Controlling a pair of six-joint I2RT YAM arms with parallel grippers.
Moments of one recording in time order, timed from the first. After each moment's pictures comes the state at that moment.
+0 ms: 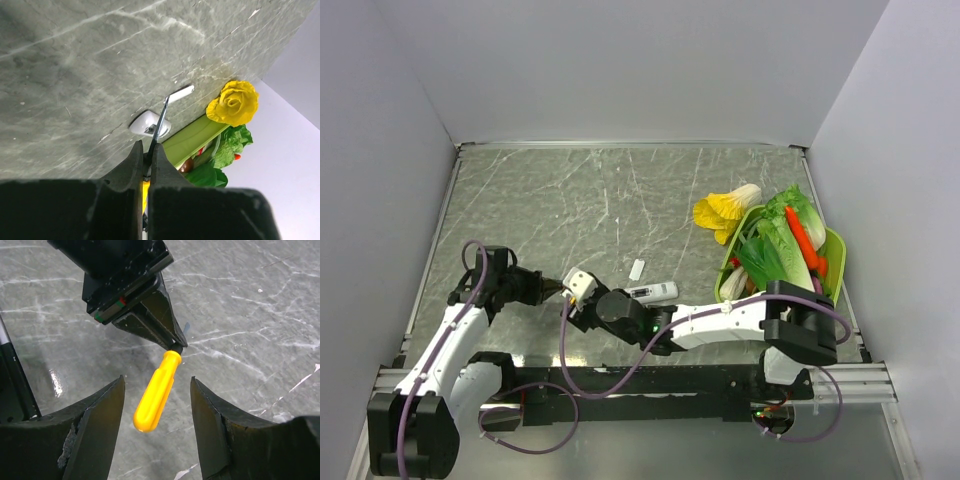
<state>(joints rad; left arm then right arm) -0.07 0.88 0.48 -0.50 0.39 -1.46 1.35 1.63 0.89 0.46 0.38 -0.04</state>
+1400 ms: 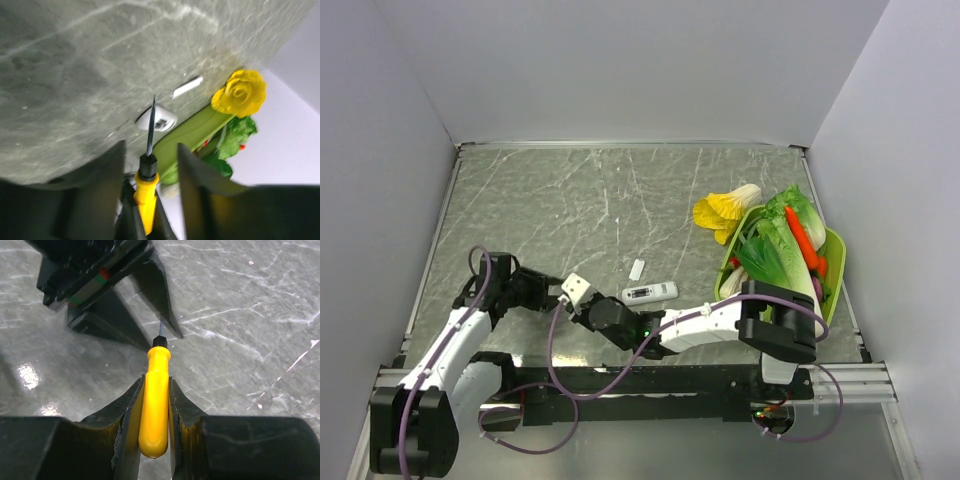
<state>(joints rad) -0.07 0.89 0.40 -0.42 0.44 -1.46 1.37 1.74 0.89 0.50 0.49 -0.05</state>
